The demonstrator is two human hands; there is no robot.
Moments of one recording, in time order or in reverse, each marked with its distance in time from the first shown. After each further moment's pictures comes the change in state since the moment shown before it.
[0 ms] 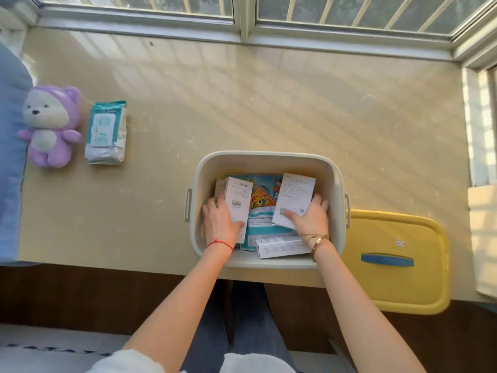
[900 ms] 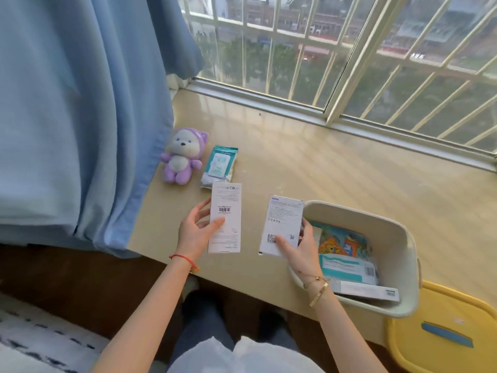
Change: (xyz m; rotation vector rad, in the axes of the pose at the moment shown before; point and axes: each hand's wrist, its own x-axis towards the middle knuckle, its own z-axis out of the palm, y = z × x) left_hand -0.031 -0.190 -0.262 -1.073 0.107 -0.033; right_hand -0.182 -0.208 0.081 0.485 -0.221 -0.343
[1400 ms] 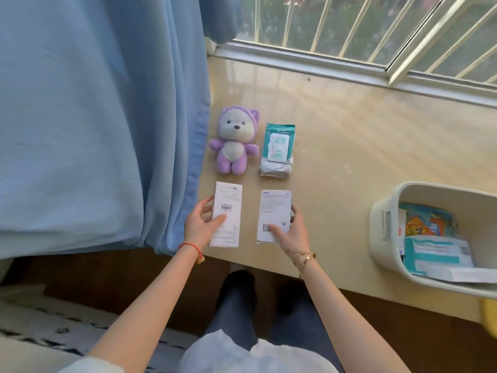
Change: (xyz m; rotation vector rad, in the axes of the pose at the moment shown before) left_hand 0.141 -0.084 -0.218 0.177 -0.076 -0.121; right_hand 0.044 0.002 0.267 -0.047 0.028 0.197
